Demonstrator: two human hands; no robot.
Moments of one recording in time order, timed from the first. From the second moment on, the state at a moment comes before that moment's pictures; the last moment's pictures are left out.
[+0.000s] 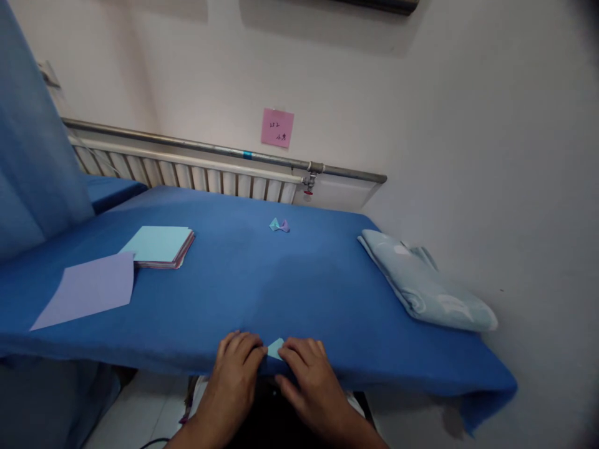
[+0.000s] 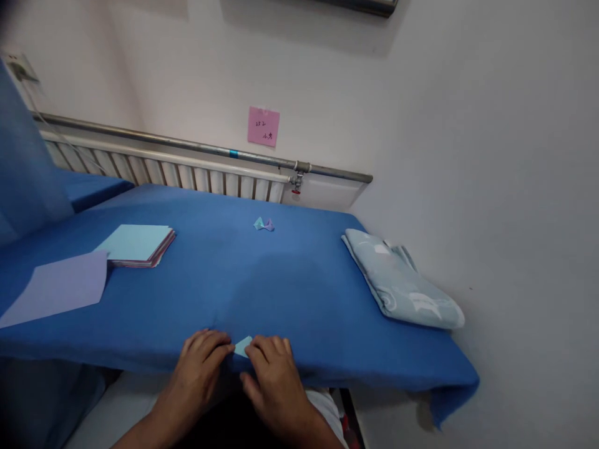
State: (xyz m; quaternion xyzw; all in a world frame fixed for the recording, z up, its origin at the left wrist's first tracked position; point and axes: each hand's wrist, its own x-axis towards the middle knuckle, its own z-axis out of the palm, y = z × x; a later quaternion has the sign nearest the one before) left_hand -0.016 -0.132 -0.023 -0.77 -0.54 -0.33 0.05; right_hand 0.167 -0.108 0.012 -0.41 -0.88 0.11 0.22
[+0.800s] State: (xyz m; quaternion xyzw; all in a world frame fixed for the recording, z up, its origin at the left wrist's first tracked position) left_hand 0.001 -0.138 0.022 -0.28 -0.50 -0.53 -0.63; right_hand 0.151 -0.107 0.017 -0.34 -0.82 0.20 0.42
